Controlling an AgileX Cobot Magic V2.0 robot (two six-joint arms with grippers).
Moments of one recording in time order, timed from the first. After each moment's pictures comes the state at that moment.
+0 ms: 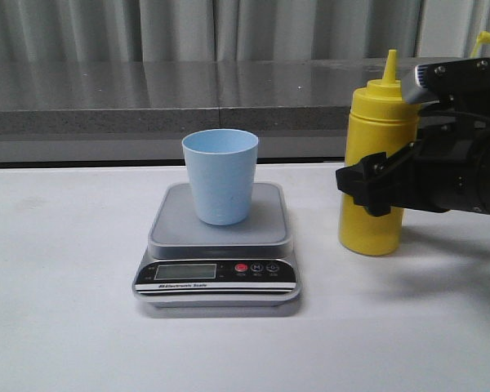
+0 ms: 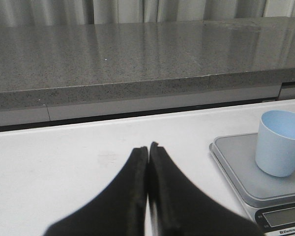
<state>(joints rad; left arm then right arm) -0.19 0.41 -0.27 -0.11 0.08 0.04 0.25 1.85 -0.53 -0.20 -1.02 0.08</state>
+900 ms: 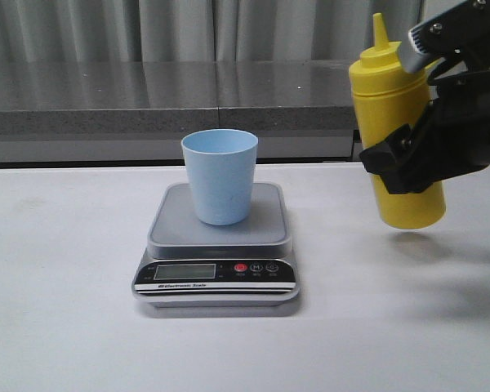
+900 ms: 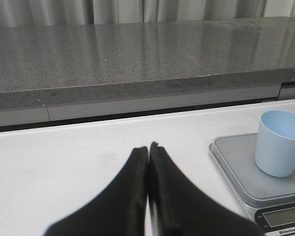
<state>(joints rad) -0.19 0.41 -0.27 -0.11 0.08 0.04 0.28 1.57 -0.56 -0.22 -0.60 -0.21</state>
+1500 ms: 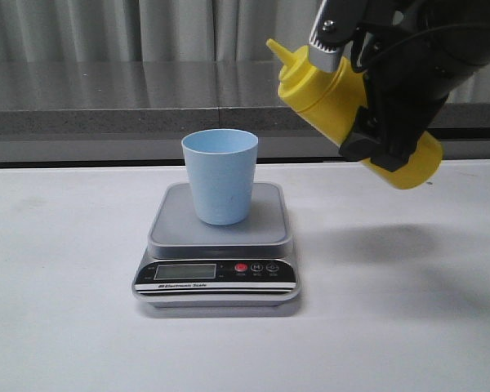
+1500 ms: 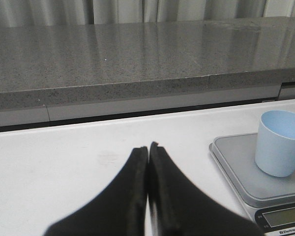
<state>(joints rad) -0.19 0.41 -0.27 -0.11 0.08 0.04 0.44 1.56 -0.95 -0.49 0.14 -0.41</state>
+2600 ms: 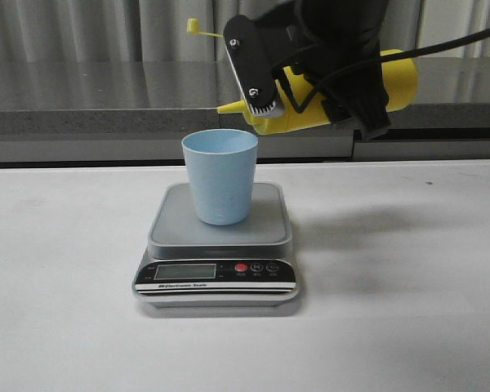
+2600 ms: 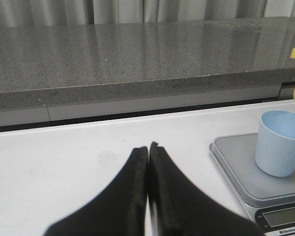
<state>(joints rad) -0.19 0.41 -0.27 -0.11 0.08 0.04 0.69 1.78 -1.30 -1.05 0.71 -0.42</state>
